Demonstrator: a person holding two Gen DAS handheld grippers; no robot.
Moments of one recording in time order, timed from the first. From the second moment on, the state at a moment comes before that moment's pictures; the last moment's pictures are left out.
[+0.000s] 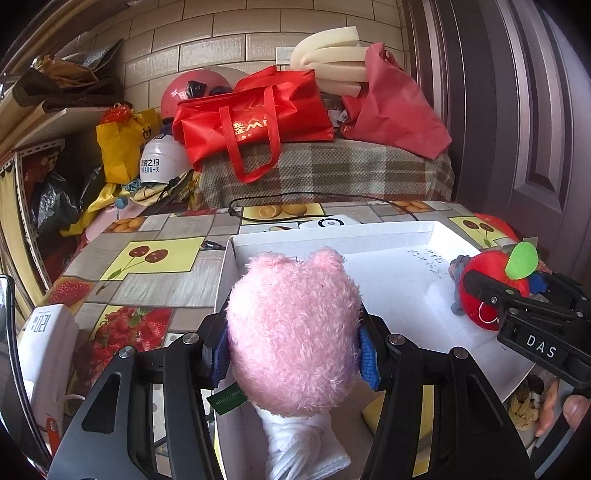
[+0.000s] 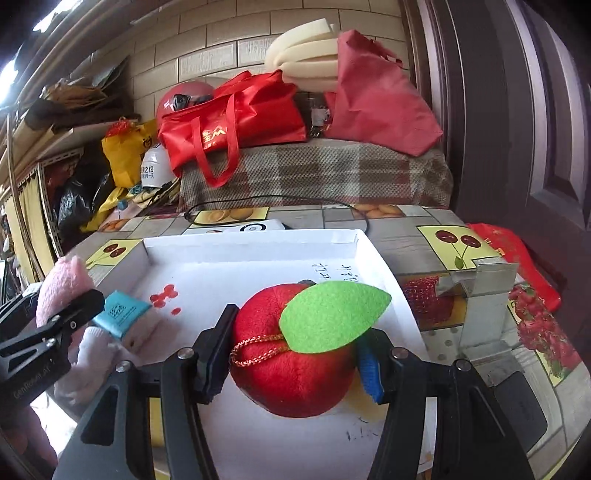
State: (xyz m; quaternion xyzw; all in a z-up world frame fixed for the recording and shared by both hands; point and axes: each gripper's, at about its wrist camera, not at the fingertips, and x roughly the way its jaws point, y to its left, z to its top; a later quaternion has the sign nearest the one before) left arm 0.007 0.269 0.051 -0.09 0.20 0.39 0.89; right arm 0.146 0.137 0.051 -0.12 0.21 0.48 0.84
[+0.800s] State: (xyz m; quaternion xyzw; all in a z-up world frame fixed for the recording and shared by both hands) left arm -0.015 0.262 0.058 -0.09 0.14 0.43 0.89; right arm 0.127 0.121 0.060 -0.10 0.13 0.48 0.86
